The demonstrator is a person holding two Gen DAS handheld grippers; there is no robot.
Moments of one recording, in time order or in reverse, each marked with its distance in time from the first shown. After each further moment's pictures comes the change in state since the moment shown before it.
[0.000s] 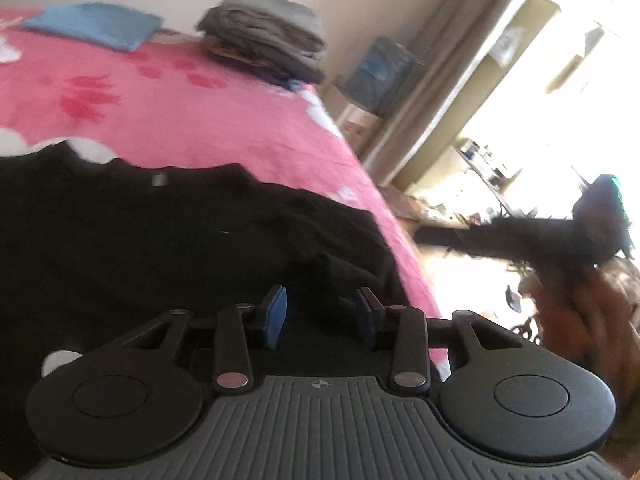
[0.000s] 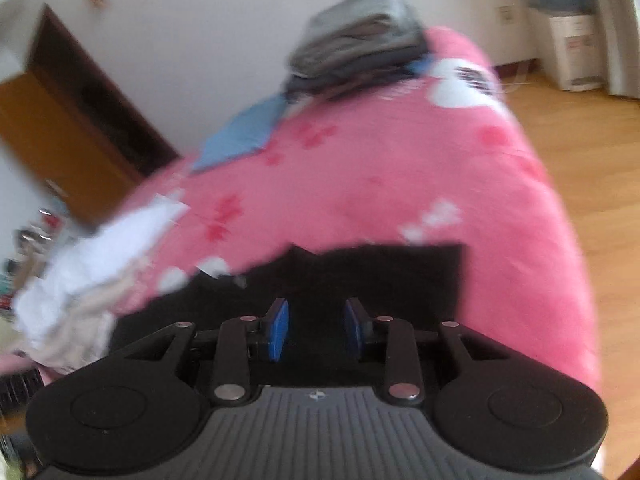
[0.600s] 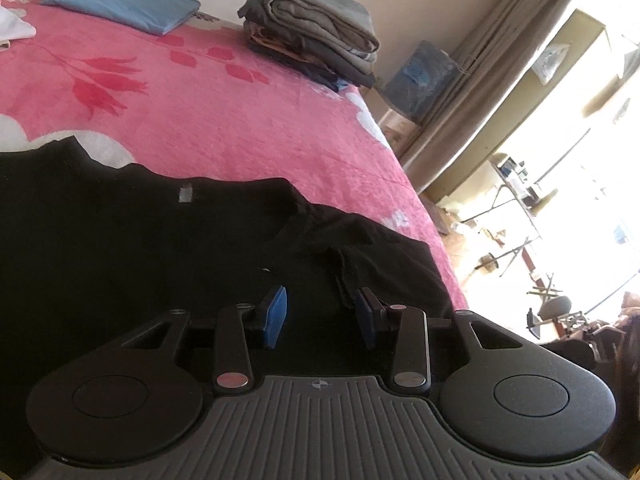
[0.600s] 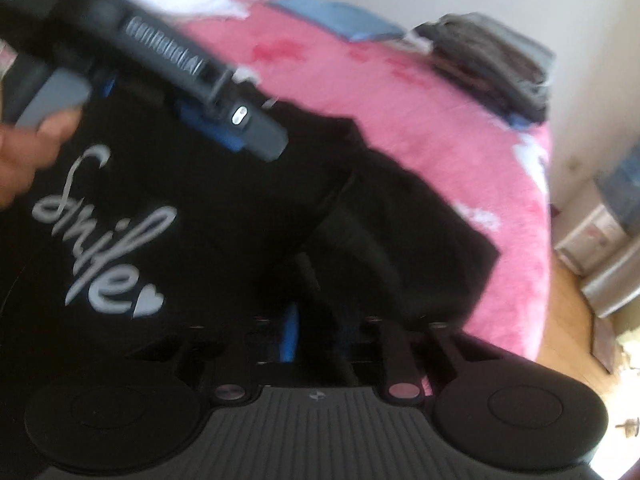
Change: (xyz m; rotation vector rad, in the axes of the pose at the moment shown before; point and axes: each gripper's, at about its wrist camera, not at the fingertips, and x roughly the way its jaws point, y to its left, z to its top) left arm 0.034 0.019 0.019 -0.058 0.003 0.065; right arm 0.063 0.071 -0.083 -0.813 0.156 -0.256
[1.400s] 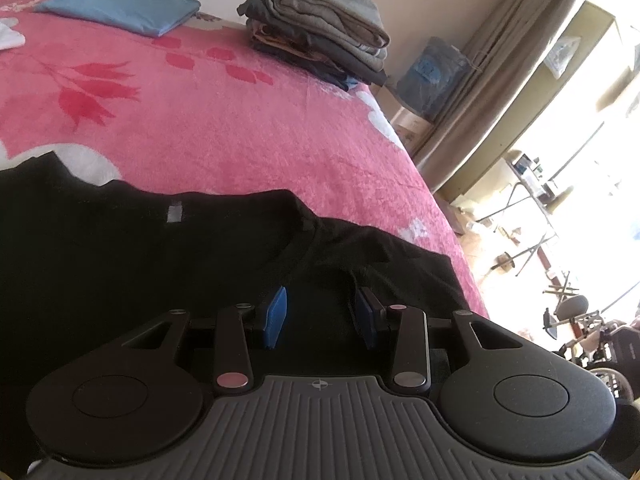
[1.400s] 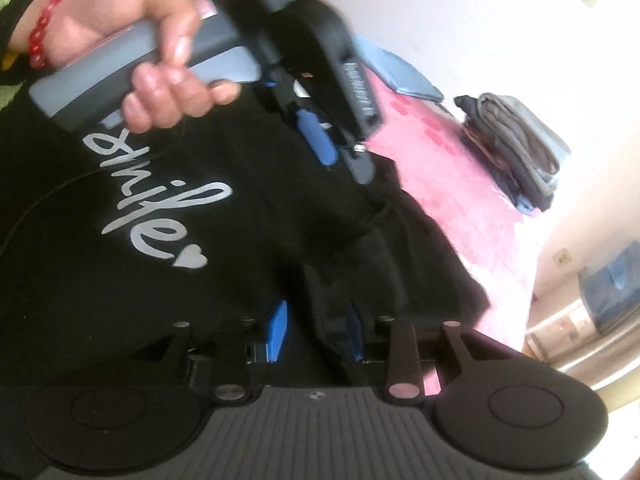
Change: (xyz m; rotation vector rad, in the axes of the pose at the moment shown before) left arm 0.027 -0.005 0.014 0.020 0.001 0.035; right arm -0.018 0.045 -0.021 -0.249 -0.124 -0.083
